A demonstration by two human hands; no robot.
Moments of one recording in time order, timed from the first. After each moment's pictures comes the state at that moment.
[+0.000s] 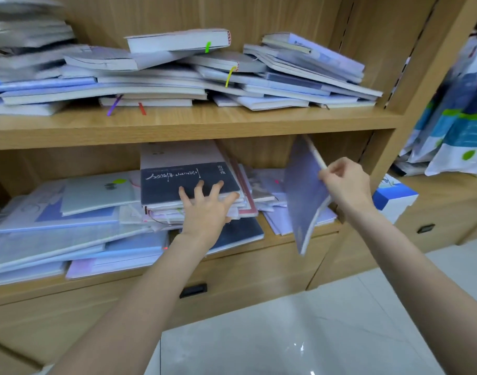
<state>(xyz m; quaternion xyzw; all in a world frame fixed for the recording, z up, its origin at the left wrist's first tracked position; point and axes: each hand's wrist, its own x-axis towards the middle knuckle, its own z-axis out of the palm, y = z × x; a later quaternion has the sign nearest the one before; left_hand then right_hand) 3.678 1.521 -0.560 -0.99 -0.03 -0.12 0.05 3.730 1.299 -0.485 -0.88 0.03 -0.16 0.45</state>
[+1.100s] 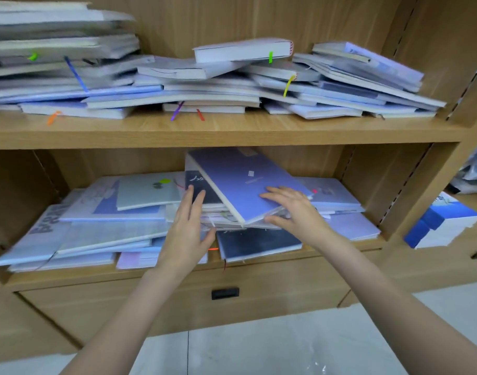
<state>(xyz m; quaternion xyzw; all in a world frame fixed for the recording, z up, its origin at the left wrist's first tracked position) 3.611 1.611 -0.582 -0.93 -0.06 -0.26 -0.23 3.737 1.405 -0.552 -0.88 -0.40 -0.07 0.23</state>
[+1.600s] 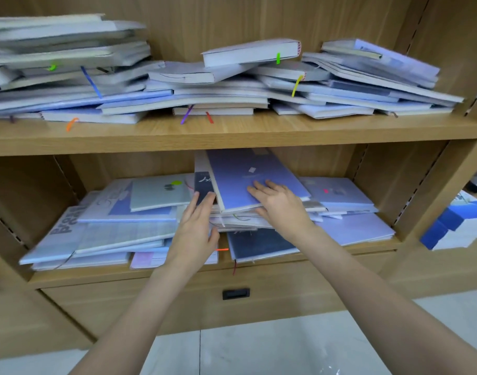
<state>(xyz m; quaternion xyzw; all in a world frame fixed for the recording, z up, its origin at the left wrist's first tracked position) 3.608 1.612 -0.573 -0.94 -0.08 -0.23 -0.25 3.734 1.458 -0.550 -0.88 -0.42 -0.20 0.06</state>
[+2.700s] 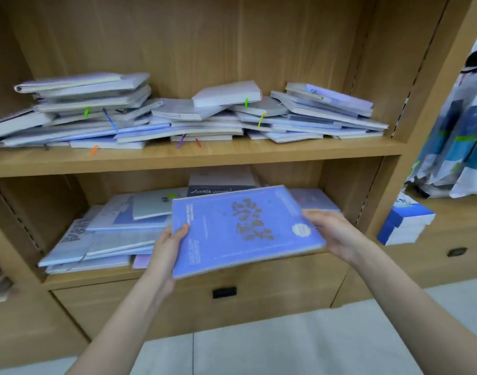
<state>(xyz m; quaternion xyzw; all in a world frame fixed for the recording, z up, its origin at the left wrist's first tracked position) 3.538 1.579 -0.525 -0.53 -0.24 -0.18 -0.79 3.653 1.324 -0.487 -0.64 -0.06 0.22 0.74</state>
